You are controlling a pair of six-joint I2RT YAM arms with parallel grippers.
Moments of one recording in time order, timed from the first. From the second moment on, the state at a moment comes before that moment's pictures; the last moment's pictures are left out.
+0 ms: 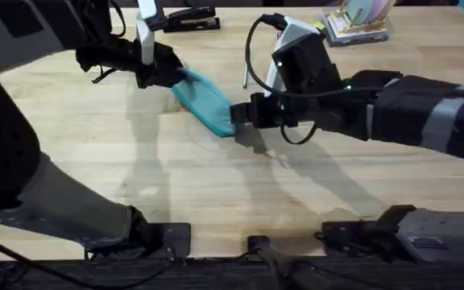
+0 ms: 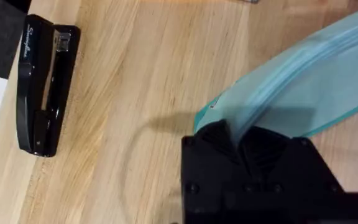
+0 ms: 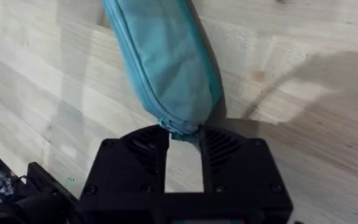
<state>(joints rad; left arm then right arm) 0.15 1.77 1.18 -0.64 0.76 1.40 0.65 1.48 0.81 -0.22 -0.25 0.55</state>
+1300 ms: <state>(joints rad) 0.15 1.77 1.18 -0.64 0.76 1.40 0.64 1.31 0.81 -0.06 -0.23 0.55</state>
